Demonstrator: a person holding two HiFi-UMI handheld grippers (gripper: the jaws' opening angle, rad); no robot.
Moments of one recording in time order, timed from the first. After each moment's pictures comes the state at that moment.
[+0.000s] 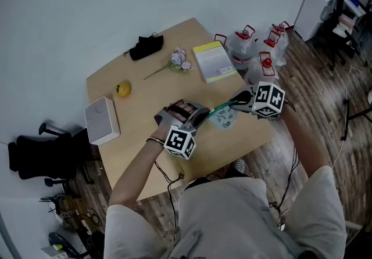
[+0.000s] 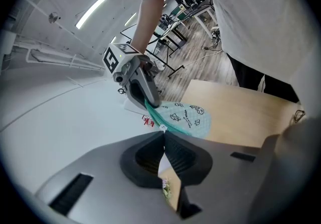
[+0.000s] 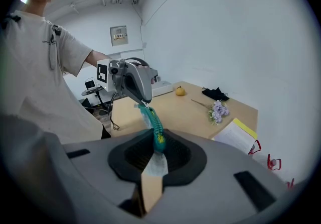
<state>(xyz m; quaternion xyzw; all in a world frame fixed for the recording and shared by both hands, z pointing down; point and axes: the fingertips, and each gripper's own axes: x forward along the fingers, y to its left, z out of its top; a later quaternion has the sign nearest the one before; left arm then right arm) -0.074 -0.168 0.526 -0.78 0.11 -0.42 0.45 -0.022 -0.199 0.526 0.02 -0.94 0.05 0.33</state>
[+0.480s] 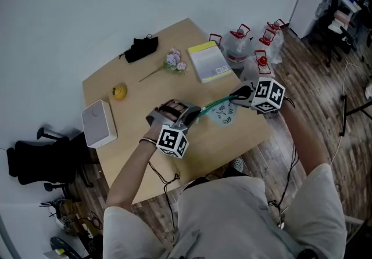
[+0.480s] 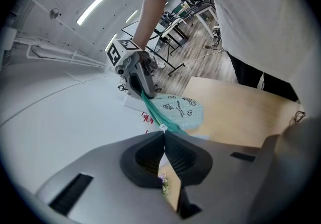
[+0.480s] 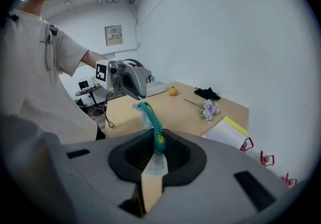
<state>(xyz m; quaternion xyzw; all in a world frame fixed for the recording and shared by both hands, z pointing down) -0.092 -0.178 0.530 -0.78 0.11 -0.43 0.45 -0.005 -0.217 0.523 0.06 -0.94 0.05 0.33</state>
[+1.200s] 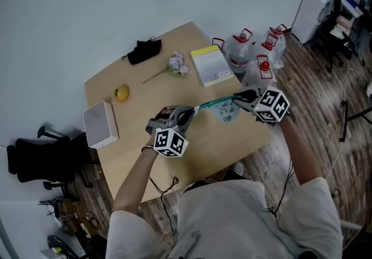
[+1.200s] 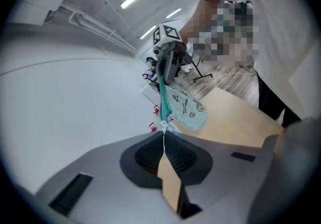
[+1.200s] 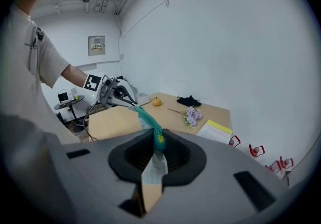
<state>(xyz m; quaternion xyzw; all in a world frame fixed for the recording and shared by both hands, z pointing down) -0.124 -0.201 0.529 -0.84 0.26 -0.37 0.30 0.004 -0.231 0.504 0.18 -0.95 0.07 0.27</state>
